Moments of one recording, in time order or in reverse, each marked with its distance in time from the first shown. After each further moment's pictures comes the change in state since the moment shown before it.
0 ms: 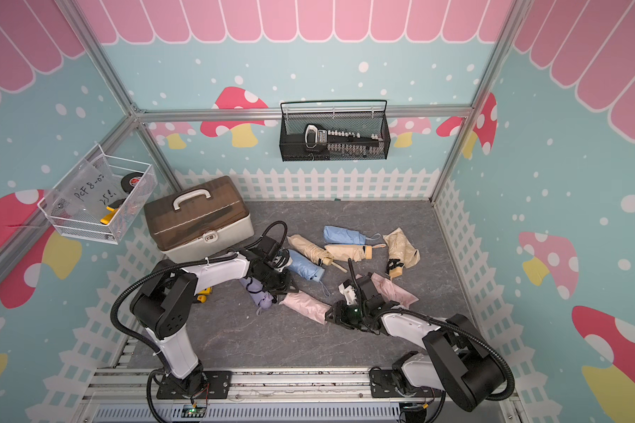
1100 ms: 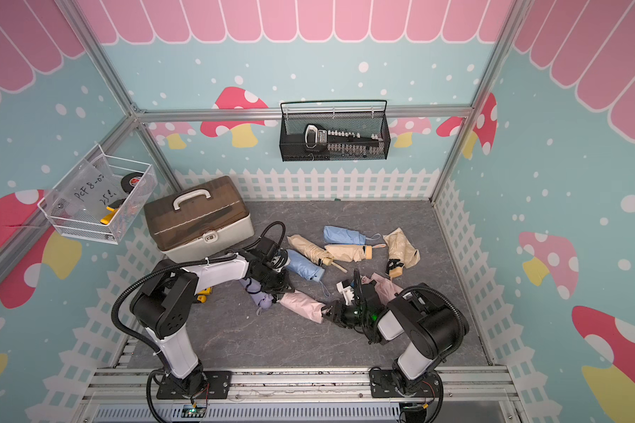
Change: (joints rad) left arm 0.014 0.002 -0.009 0.015 -0.037 0.004; right arm -0.021 0.234 -0.148 0.636 -0.093 0.151
